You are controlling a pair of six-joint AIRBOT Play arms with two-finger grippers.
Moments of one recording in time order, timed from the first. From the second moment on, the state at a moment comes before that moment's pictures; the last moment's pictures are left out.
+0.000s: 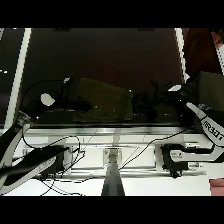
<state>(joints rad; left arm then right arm) -0.21 -1.06 0.56 0.93 -0.83 -1.18 0.03 -1.47 0.69 -0.50 1.08 1.11</state>
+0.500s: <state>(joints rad) -0.21 -1.06 0.56 0.93 -0.83 -1.18 -0.07 -1.48 0.82 -0.61 1.36 1.05</state>
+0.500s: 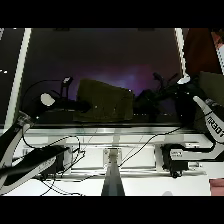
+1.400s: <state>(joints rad) -0.21 -1.06 0.56 0.93 -0.83 -1.18 0.11 -1.51 0.83 -0.75 1.06 1.28</state>
